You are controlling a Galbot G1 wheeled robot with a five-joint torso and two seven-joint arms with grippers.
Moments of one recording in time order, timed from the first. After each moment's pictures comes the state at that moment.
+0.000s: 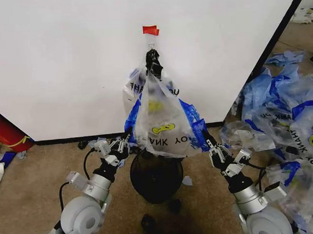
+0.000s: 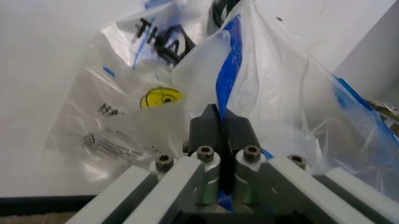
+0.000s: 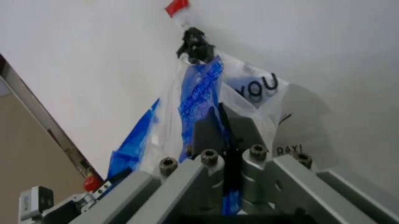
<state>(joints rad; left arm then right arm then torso) 1.34 -0.92 -0.26 -2.18 -0.95 -0.19 -0.05 -1.41 0.60 0.12 2.20 1.14 0.62 -0.05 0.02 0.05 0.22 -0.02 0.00</state>
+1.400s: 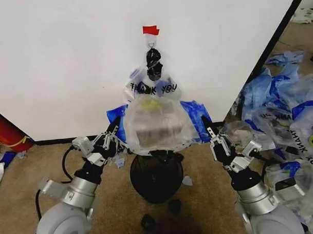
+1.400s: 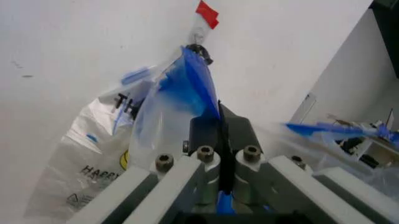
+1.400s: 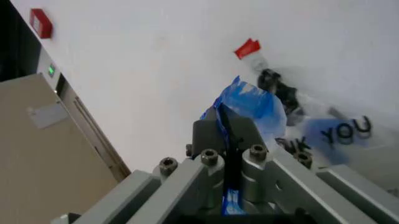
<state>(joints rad) 1.52 -0.89 -0.44 -2.43 -0.94 -0.21 -0.06 -1.41 0.58 0.16 2.44 1.14 0.59 0.01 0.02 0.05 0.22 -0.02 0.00</state>
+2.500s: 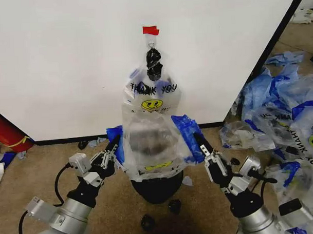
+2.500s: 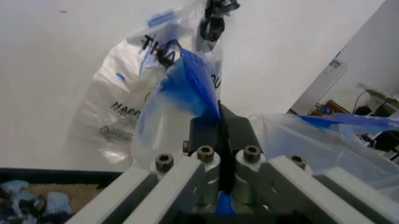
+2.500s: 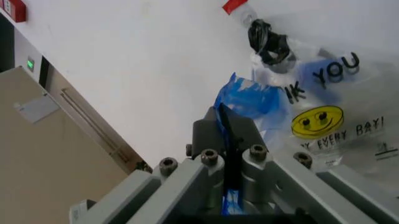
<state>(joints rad) 1.74 -0.87 -0.50 -2.50 -0.92 -0.14 -0.11 -1.59 0.58 0.10 2.50 1.05 0.60 0.06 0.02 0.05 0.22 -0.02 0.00</state>
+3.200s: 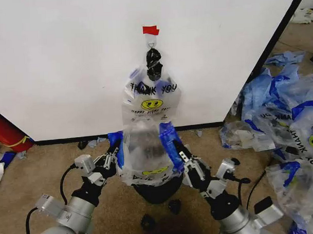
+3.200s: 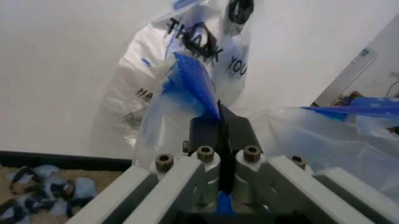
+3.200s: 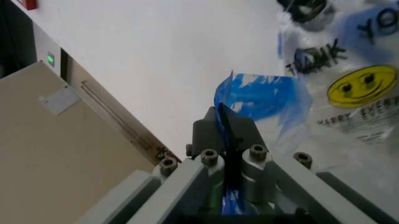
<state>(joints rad) 1.70 -0.86 -0.48 -2.46 -0.91 -0.11 -0.19 -1.22 0.63 -0.29 2.44 1.04 0.57 0.14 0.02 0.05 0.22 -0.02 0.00</state>
